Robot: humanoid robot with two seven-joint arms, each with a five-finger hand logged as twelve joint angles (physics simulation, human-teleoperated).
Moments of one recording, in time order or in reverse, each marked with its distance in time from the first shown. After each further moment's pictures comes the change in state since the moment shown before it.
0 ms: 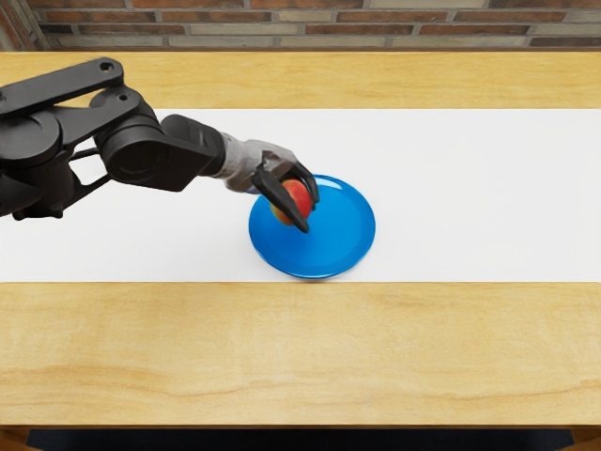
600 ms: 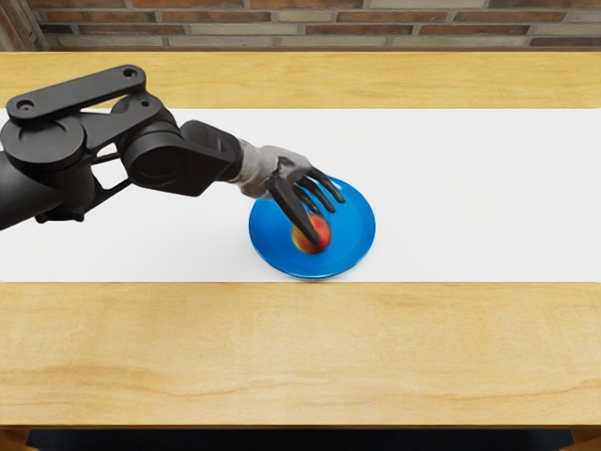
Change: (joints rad) left arm 0.004 -0.059 -0.002 0.037 0.001 0.003 0.000; right arm 0.000 0.000 0.000 0.000 0.000 0.000 0.000
